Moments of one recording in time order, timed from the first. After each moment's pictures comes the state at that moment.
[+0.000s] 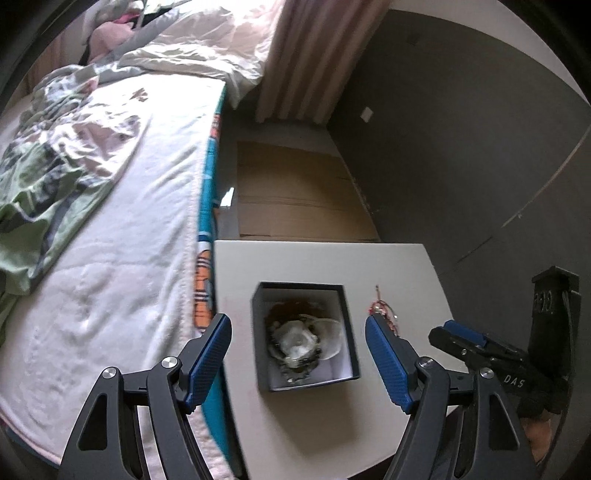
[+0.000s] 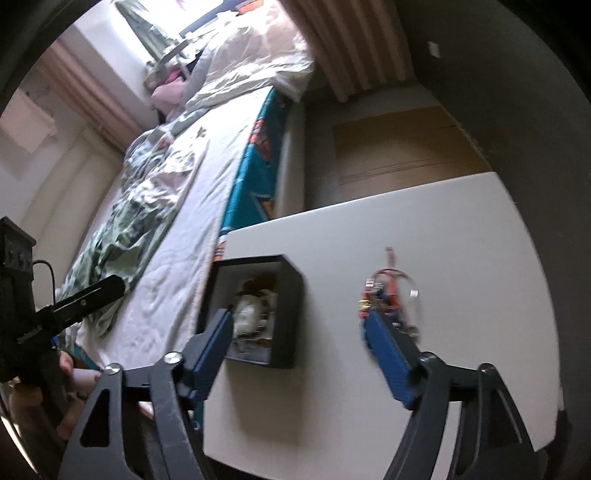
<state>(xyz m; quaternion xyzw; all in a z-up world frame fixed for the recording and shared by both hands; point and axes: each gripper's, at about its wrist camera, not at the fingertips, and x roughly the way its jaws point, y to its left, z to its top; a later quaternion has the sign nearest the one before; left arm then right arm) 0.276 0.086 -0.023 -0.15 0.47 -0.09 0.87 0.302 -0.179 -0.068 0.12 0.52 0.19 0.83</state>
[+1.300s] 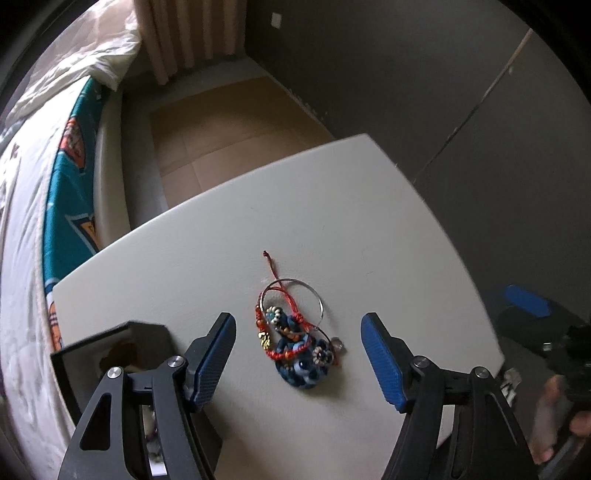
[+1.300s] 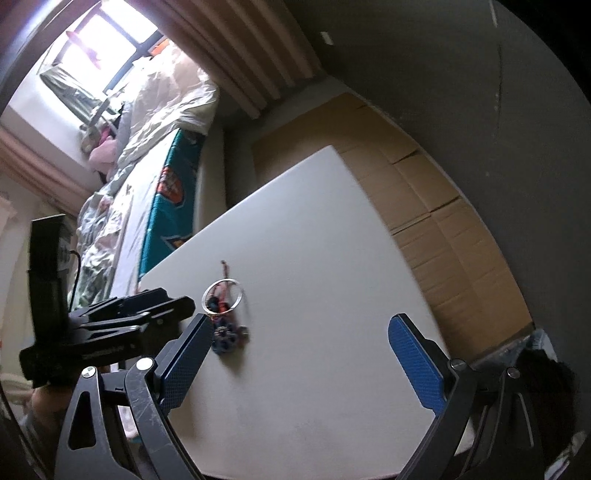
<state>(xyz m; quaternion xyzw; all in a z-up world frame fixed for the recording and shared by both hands) 0.372 -0.123 -0.116 0.04 0.58 -0.17 0.79 0.302 -0.338 -0.115 0.21 0.52 0.08 0.82</state>
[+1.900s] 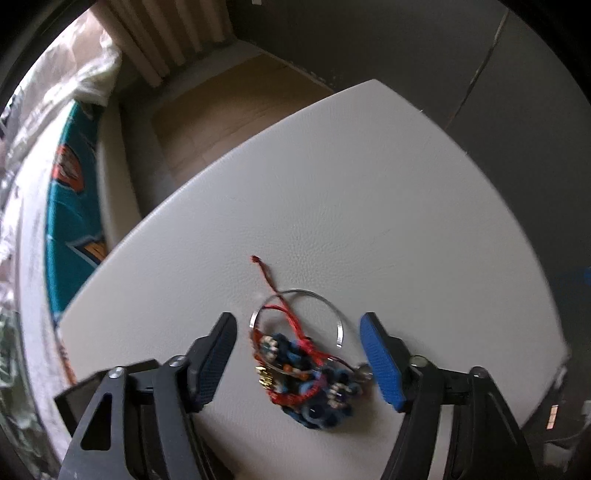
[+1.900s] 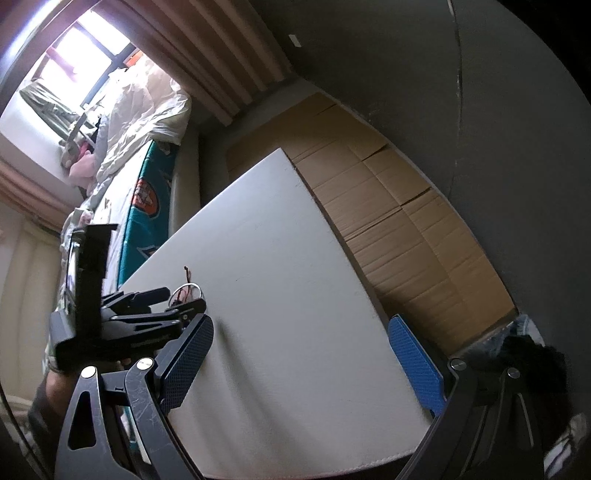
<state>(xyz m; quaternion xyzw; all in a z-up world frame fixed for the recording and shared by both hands) 0.388 -0.158 -0.162 0.15 0.60 -0.13 0.77 0.290 -0.368 -0.122 0.22 0.53 0.04 0.82</state>
